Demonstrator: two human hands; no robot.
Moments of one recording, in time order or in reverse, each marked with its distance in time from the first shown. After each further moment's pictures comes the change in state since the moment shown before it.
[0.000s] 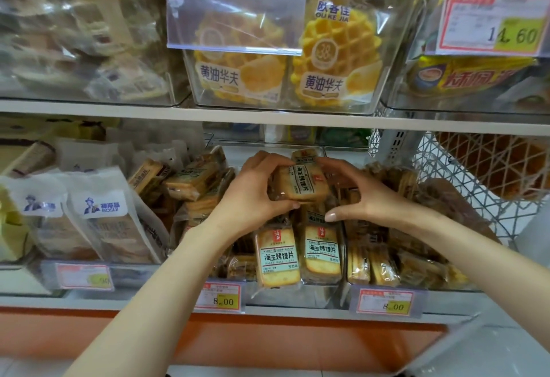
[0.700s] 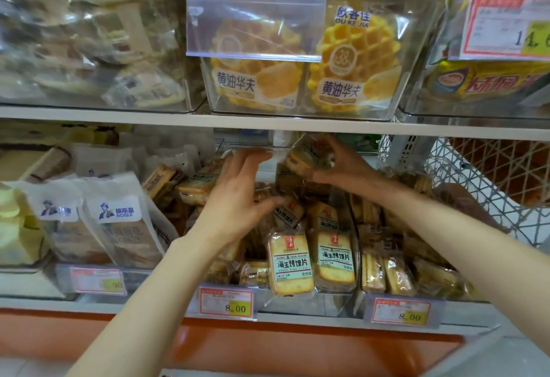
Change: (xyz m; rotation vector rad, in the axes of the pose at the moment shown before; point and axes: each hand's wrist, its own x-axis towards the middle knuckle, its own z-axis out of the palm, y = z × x) left_hand -0.015 -0.017 -0.023 0.205 0.108 0.010; right_hand 0.067 -0.021 0.011 -0.055 0.198 0.000
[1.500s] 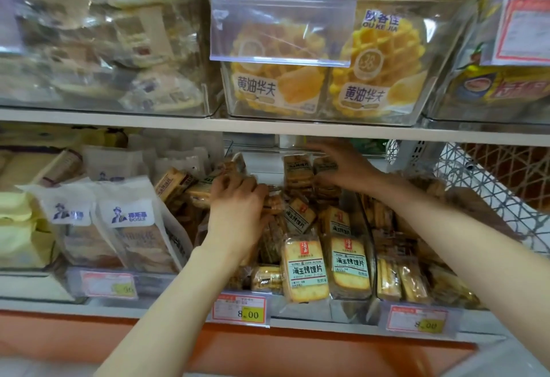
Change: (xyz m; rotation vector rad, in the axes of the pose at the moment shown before) left_hand -0.008 -0.025 0.015 0.509 -0.003 0.012; right_hand 0.029 0.016 0.005 -0.338 -0.086 -0.088
